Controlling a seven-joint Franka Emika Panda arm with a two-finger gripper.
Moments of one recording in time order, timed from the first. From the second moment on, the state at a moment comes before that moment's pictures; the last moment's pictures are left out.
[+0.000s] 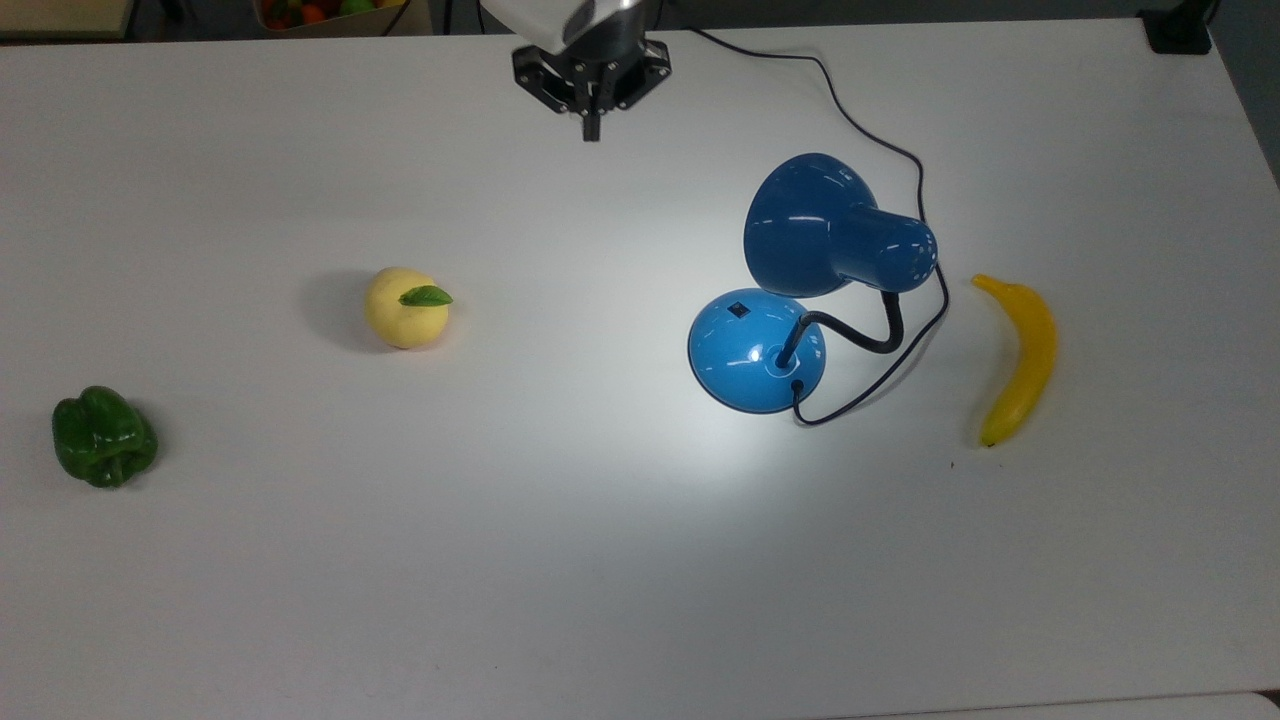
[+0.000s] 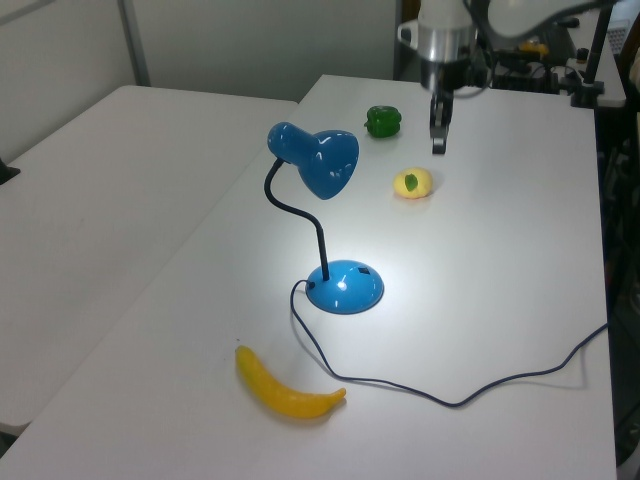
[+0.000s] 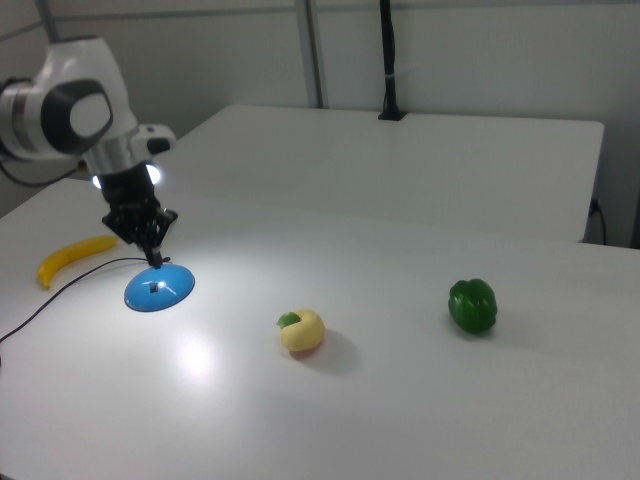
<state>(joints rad) 0.18 0.04 0.03 -1.85 -0.08 1.88 0.02</state>
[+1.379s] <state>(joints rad) 0.27 0.30 0.10 -1.98 -0.08 2.50 -0.16</state>
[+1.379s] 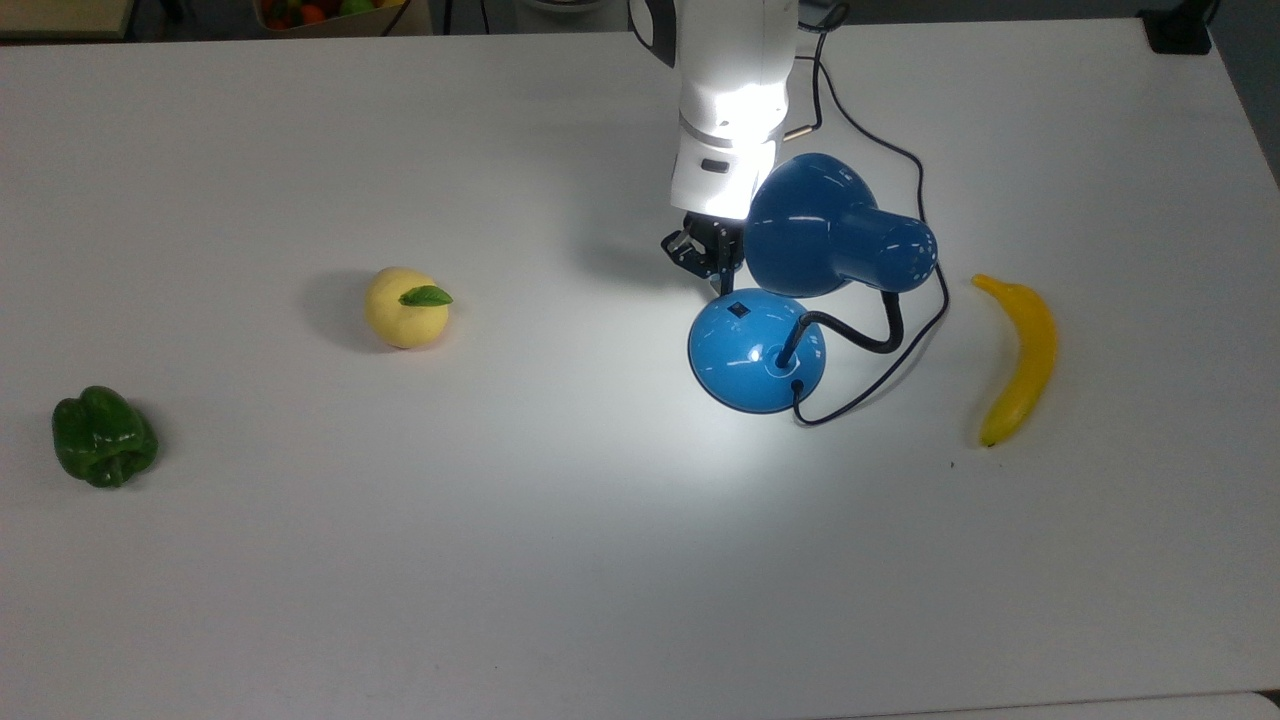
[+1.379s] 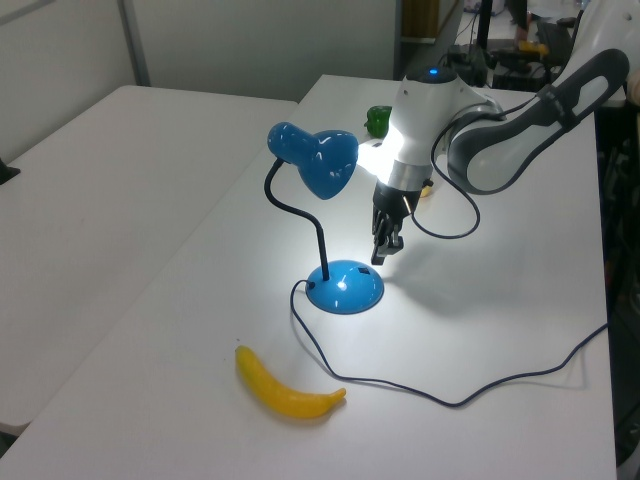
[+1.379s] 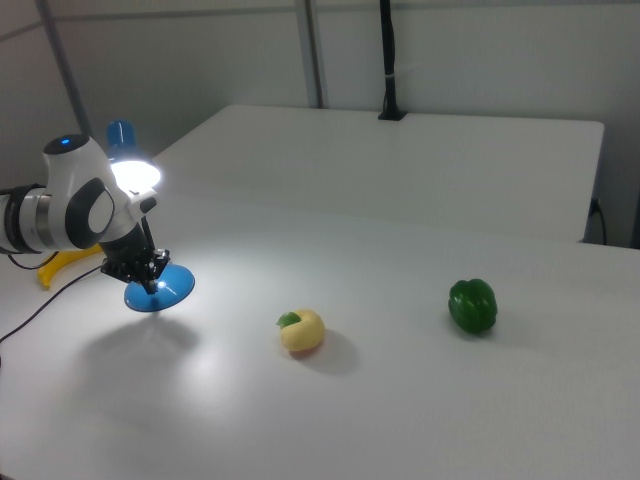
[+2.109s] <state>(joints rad) 0.24 0.33 0.13 -1.97 -0.08 2.56 -0.16</state>
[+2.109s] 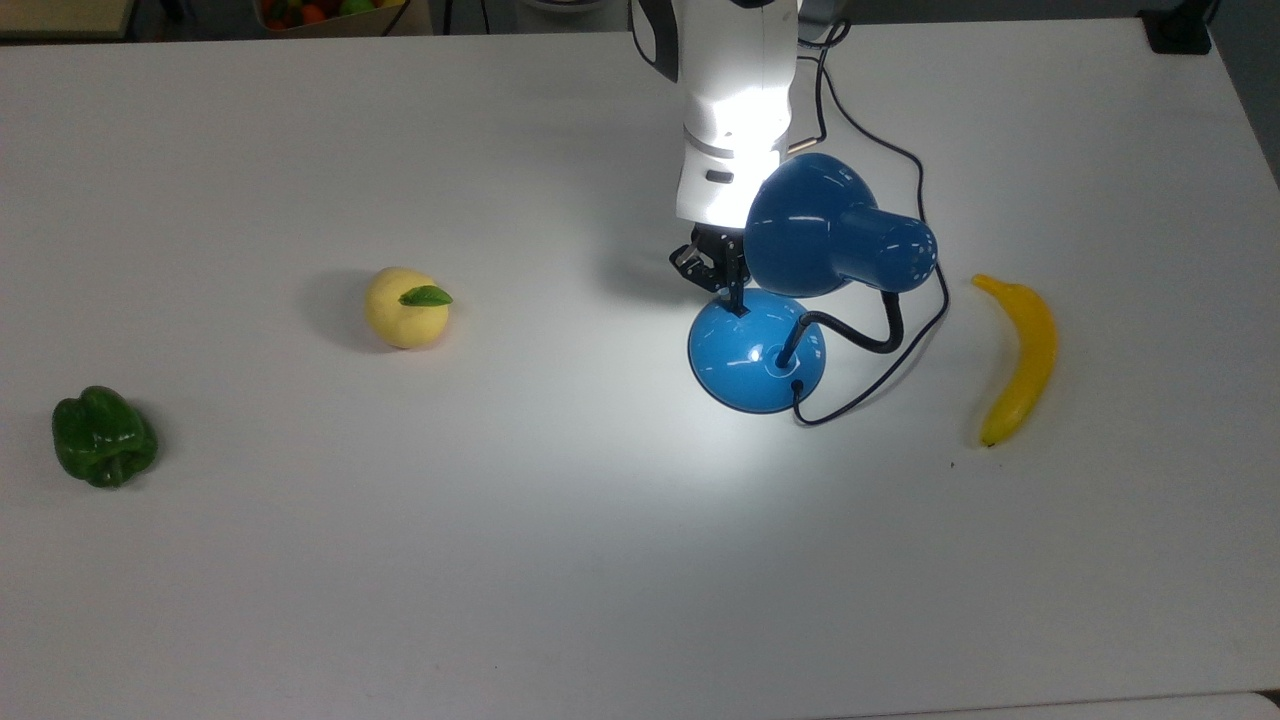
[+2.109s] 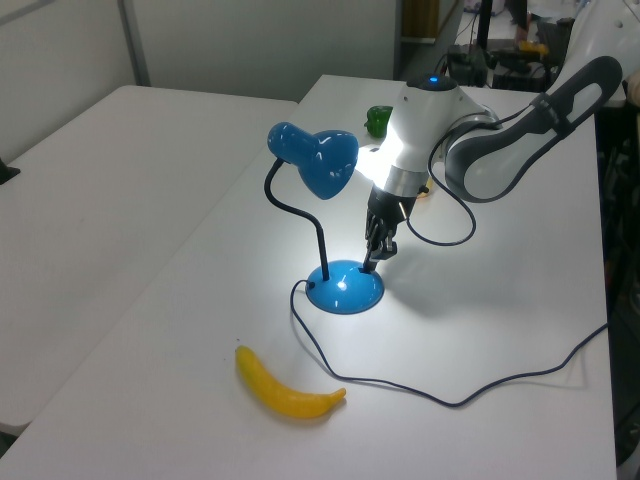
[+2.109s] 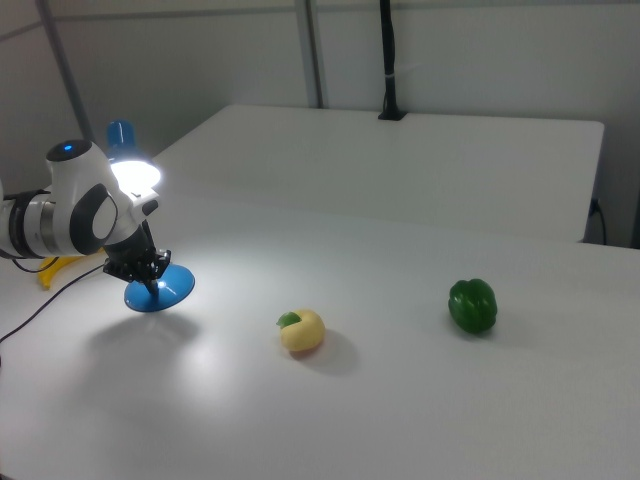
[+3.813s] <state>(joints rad) 0.07 0.10 0.13 -1.82 -0.10 1.80 0.10</state>
